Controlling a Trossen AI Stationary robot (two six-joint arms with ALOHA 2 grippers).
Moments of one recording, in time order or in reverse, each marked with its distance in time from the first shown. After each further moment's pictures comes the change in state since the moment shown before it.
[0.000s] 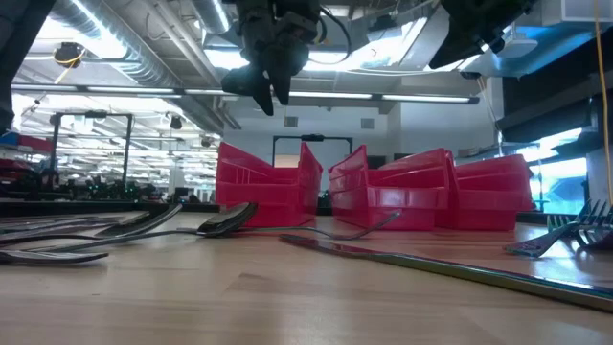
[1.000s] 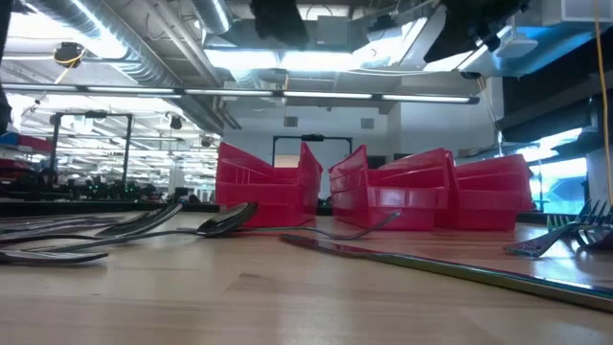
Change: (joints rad) left arm -0.084 -0.272 -0.106 0.361 -0.206 0.590; right arm 0.000 0.000 0.000 0.065 -0.028 0.006
